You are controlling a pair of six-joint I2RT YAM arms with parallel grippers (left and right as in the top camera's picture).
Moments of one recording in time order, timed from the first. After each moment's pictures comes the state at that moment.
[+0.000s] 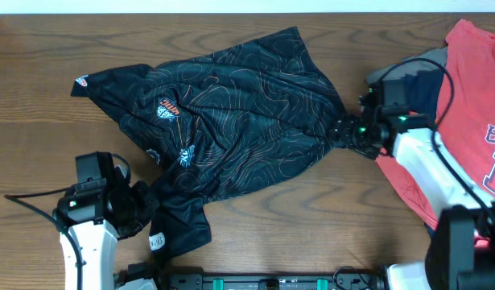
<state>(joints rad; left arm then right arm) 0.25 1.00 0.71 -1.12 0.28 -0.49 0.10 1.63 1.00 -0.59 -0.26 0.53</state>
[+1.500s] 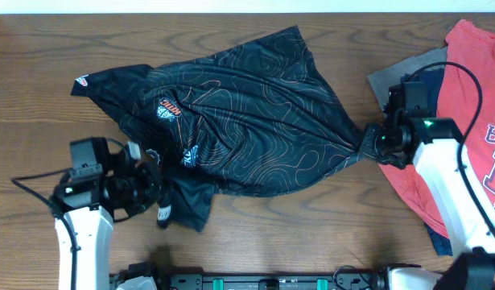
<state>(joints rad) 0.25 1.07 0.80 -1.02 0.57 -0.40 0.04 1.43 1.05 -0.90 -0.09 0.47</state>
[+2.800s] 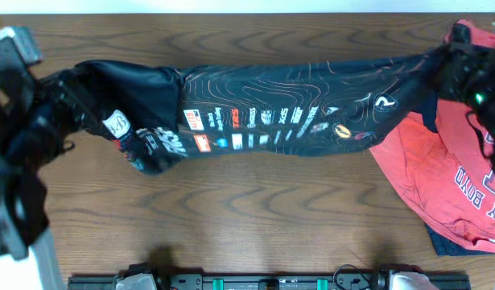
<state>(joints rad) 0.25 1.21 1.82 -1.15 0.41 -0.34 -0.03 1.28 1.78 -0.99 -0.04 0.21</state>
